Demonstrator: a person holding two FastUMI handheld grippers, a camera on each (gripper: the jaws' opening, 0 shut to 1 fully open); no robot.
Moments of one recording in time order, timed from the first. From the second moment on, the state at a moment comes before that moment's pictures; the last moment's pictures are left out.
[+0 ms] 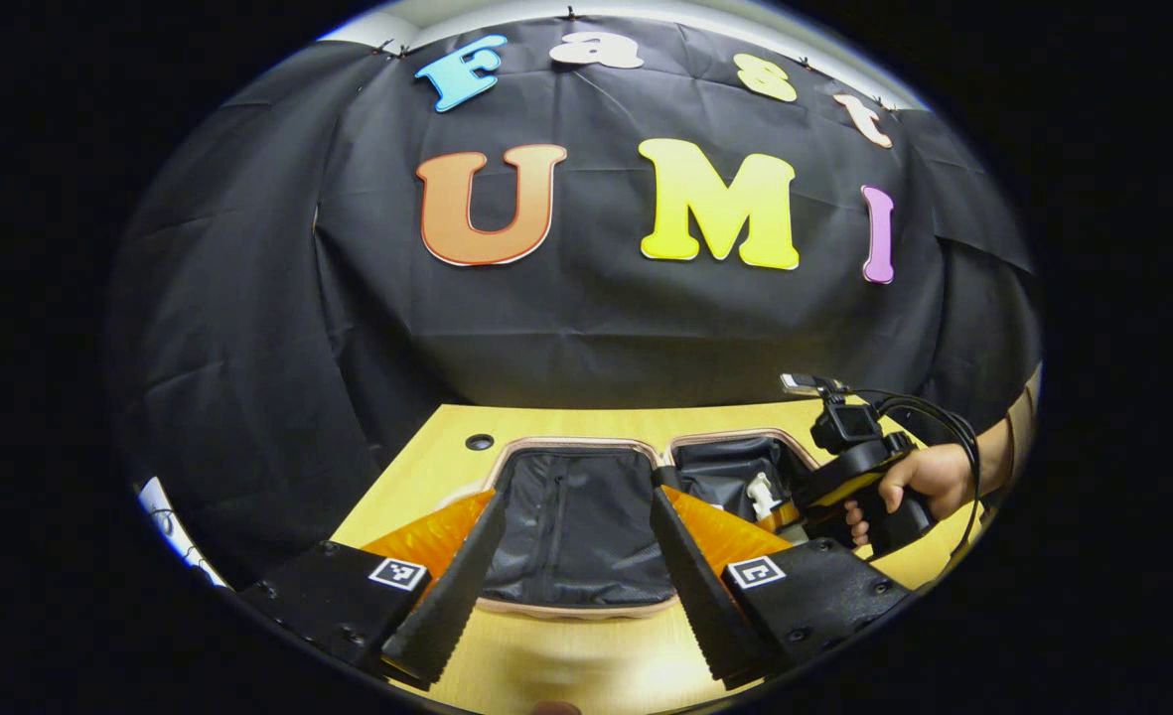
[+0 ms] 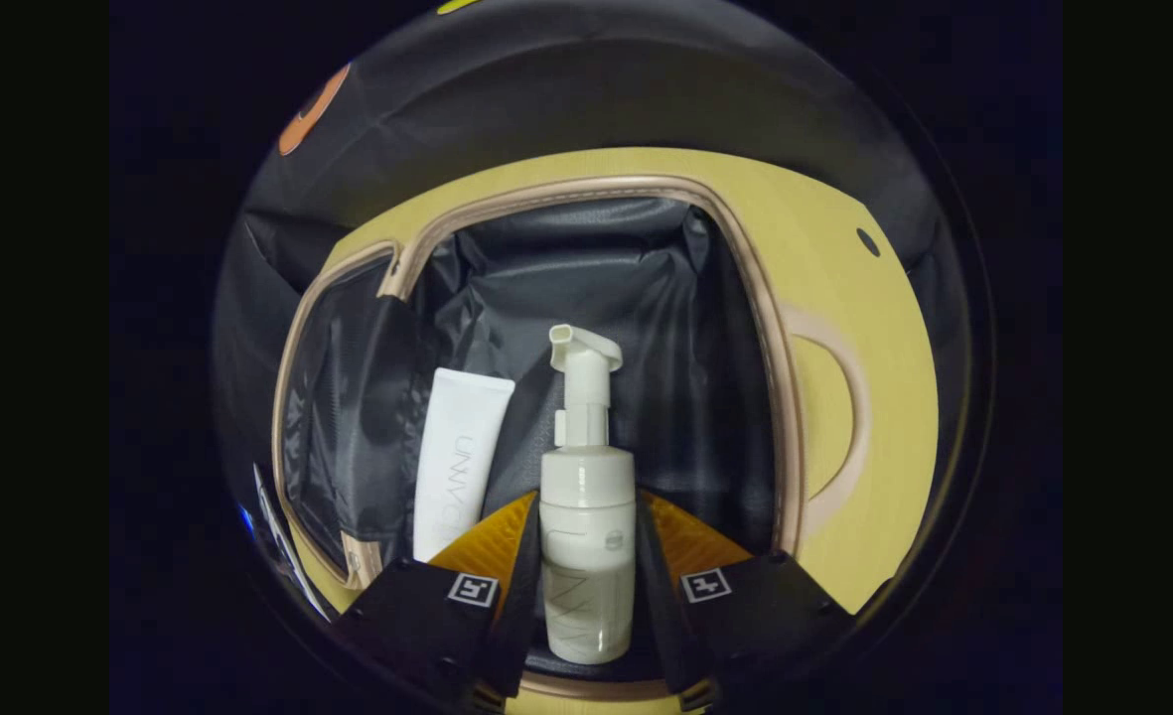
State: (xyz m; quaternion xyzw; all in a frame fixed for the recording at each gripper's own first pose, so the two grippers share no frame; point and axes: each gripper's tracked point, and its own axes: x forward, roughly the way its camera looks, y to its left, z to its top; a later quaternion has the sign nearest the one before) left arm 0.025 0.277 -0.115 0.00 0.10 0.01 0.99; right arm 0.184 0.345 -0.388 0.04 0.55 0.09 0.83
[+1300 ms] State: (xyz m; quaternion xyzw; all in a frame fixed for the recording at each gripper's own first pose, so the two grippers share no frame) left arm 0.109 0.452 -0.266 -0.58 0.16 0.06 0.80; right arm -0.007 0.230 -0.126 0.06 0.31 0.16 0.94
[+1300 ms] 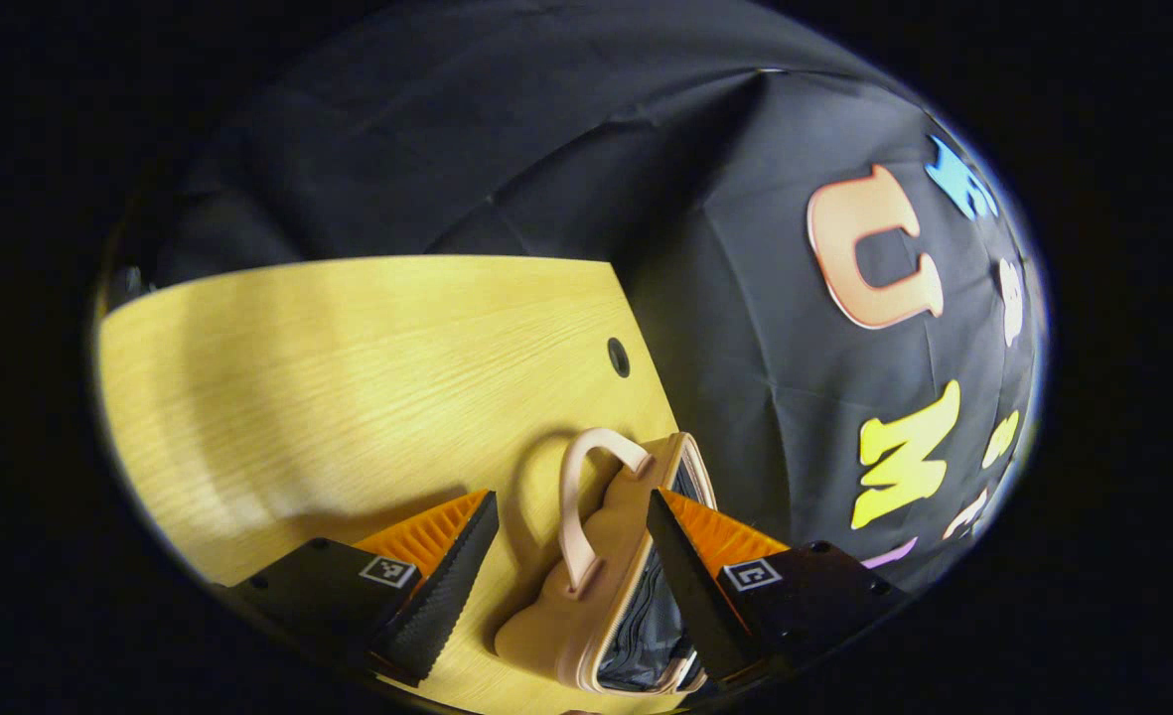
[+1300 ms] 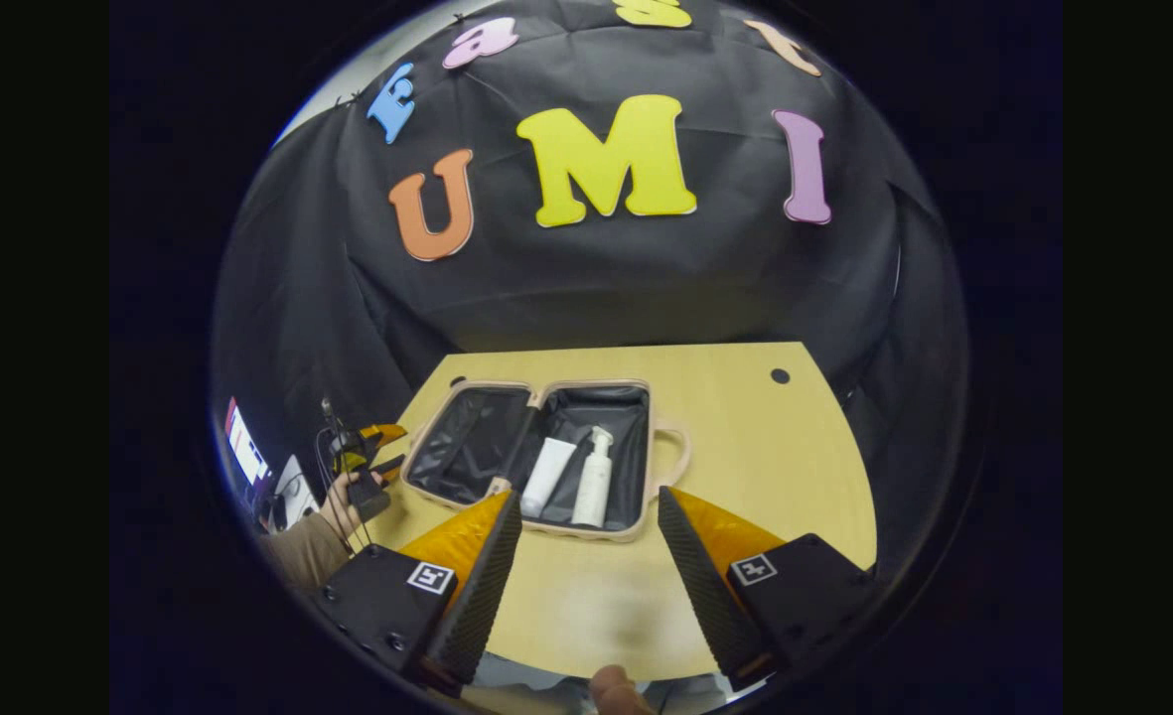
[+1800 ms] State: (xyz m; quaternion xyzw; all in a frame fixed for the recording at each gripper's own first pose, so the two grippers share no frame) left arm 0.125 0.444 -0.278 -0.62 0.17 0.07 0.76; right arm -0.036 0.200 -0.116 0.08 0.30 0.12 0.94
